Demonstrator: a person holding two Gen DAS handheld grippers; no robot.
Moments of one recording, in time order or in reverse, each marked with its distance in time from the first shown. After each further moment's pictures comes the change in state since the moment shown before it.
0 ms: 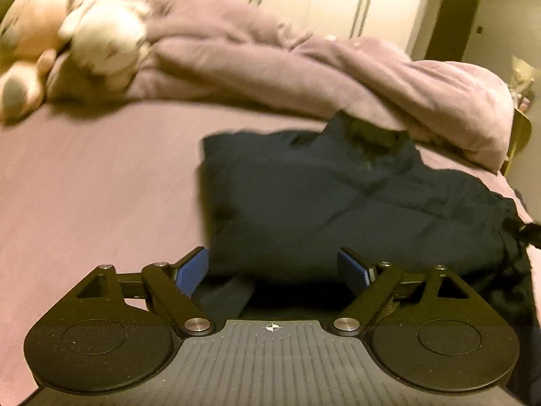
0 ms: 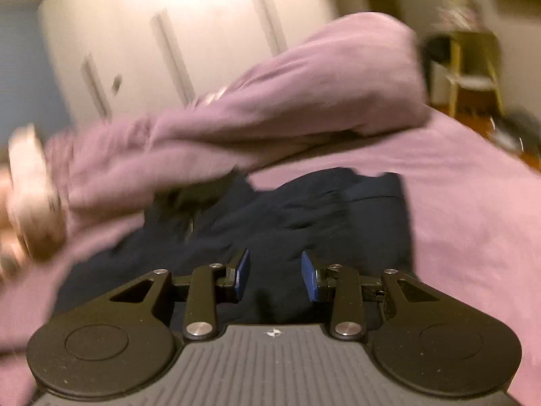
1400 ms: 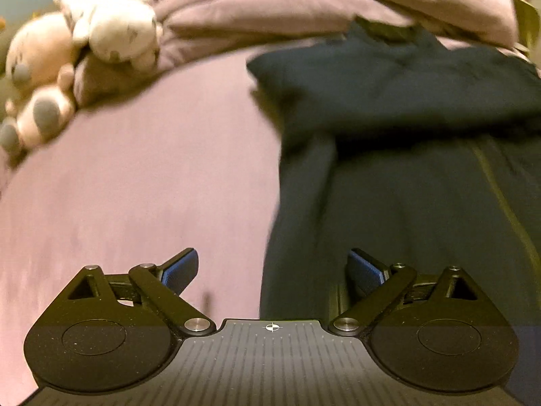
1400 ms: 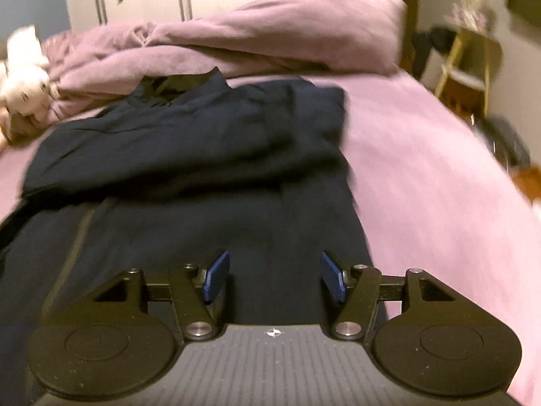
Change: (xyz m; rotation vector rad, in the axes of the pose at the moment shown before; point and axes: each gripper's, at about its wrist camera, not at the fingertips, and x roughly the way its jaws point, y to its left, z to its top) left arm -0.066 0.048 -0.097 0.243 0.209 0.164; right arm -0.113 -0.047 -0.091 -0.117 0.210 -0.094
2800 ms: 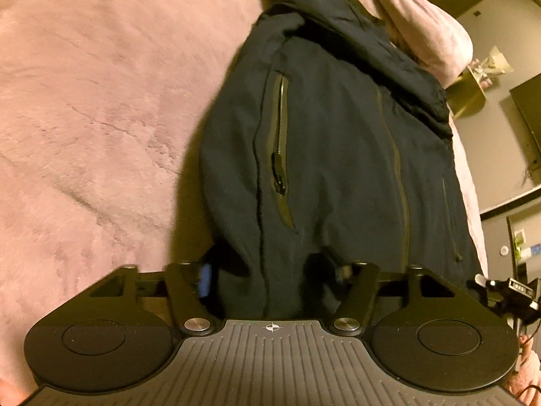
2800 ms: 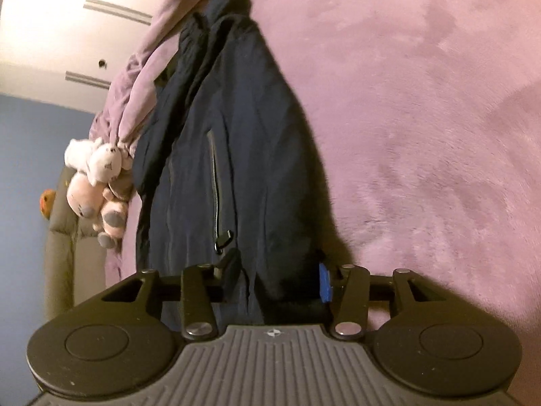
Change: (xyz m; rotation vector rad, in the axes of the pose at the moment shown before) left arm -0.054 0.058 -0.133 -0.438 0.220 -0.553; right arm -0.074 -0.137 -0.127 0.640 0.341 0.531
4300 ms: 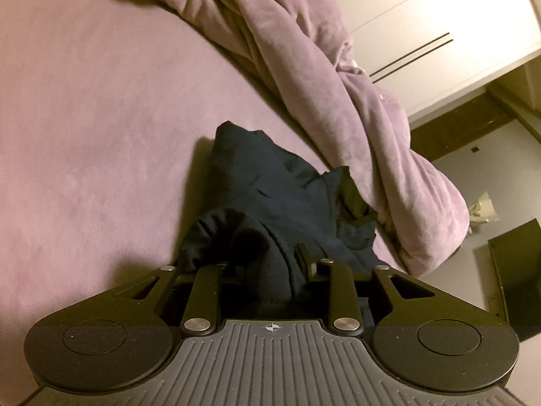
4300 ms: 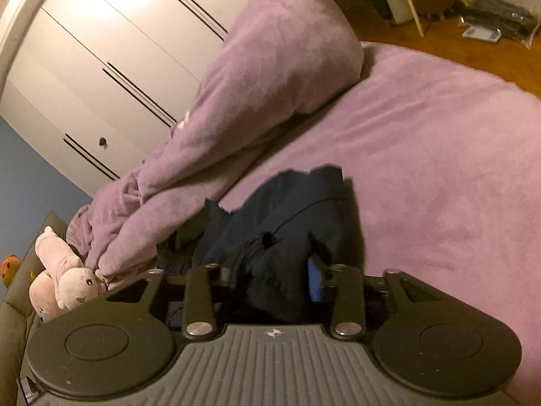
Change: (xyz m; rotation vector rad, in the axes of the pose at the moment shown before) left arm 0.074 -0.024 0.278 -0.283 -0.319 -0.153; right arm 0.098 0.141 0.237 -0.170 -0.484 -0.080
